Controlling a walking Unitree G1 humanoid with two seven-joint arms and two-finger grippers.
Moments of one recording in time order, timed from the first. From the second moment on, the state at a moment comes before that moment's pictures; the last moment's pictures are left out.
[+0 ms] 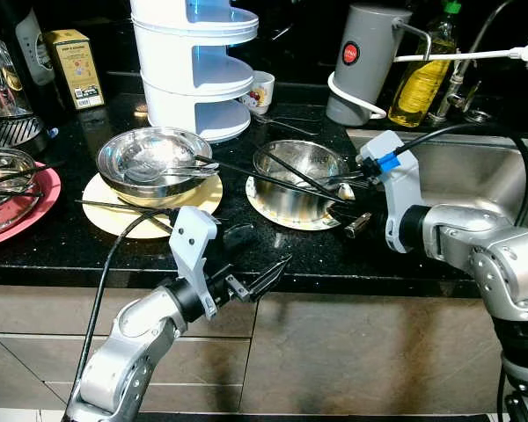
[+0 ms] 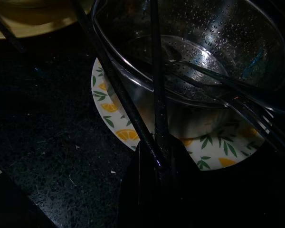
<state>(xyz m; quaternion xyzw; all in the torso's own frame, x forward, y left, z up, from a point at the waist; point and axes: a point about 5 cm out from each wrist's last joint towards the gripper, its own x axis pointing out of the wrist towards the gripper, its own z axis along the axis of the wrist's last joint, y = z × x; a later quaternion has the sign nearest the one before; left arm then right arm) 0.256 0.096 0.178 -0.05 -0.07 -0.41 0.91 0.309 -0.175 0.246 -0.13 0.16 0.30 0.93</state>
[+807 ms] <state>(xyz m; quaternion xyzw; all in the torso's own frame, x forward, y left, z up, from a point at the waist) 0.257 0.094 0.179 -0.05 -0.07 -0.41 0.91 0.312 -0.164 0.246 -0.10 0.15 0.30 0.94</state>
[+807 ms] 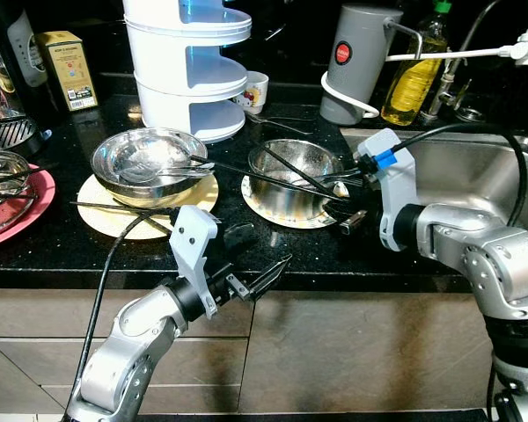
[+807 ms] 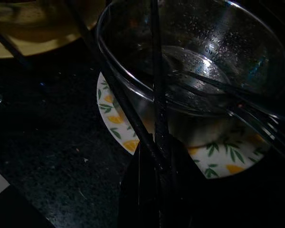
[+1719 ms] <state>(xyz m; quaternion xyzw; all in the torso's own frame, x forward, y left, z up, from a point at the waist) 0.306 0.103 0.219 -0.38 -0.09 -0.31 0.87 0.310 -0.160 0.247 -0.10 0.15 0.31 0.93</state>
